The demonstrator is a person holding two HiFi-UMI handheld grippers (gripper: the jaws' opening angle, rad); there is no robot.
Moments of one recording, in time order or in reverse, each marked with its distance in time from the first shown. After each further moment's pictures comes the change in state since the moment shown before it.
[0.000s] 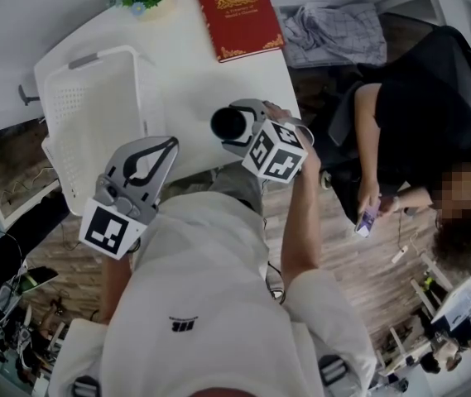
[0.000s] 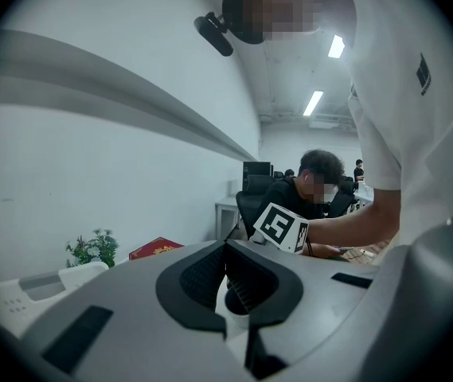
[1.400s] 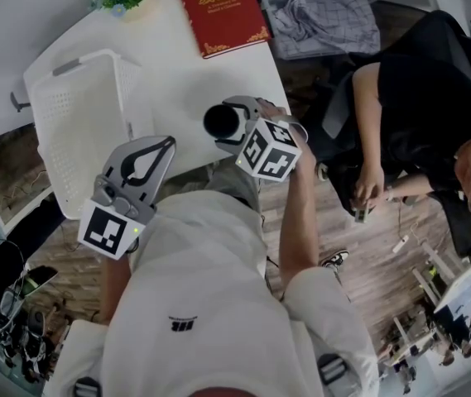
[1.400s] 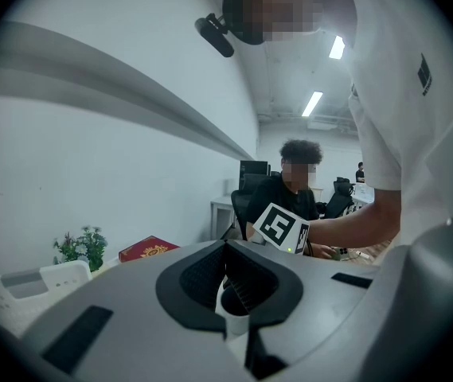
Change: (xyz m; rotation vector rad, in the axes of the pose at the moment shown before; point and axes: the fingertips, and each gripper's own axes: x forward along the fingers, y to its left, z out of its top) left arm 0.024 -0.012 -0.005 -0.014 0.011 -0.031; right arm -0.004 -0.002 -0.017 0.024 -0.018 -0.013
